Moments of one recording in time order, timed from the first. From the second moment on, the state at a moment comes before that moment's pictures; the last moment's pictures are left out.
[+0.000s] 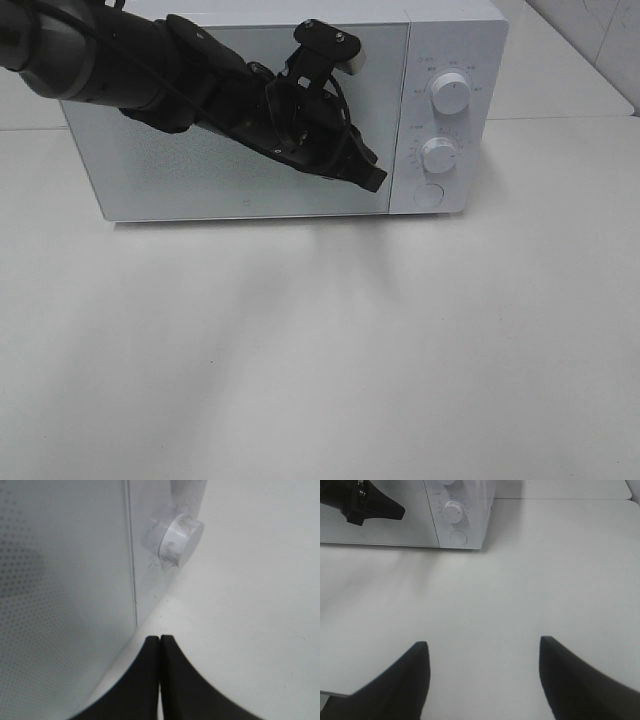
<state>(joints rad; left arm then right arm) -0.62 2.12 -1.49 -1.12 0.35 1.29 0.21 0.00 -0.50 0.00 1.01 0.00</state>
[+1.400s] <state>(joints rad) -0.43 1.76 -1.48 -0.17 1.21 0.01 0.21 0.00 -0.50 0.00 1.01 0.00</state>
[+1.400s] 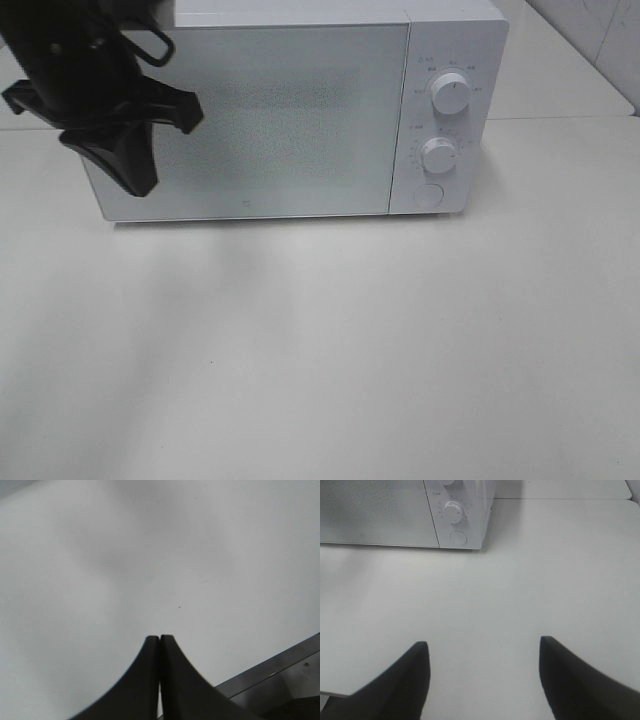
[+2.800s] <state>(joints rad) -0.24 0.09 -0.70 -0.01 1.22 -0.10 0.21 0.00 -0.50 0.00 1.01 0.00</state>
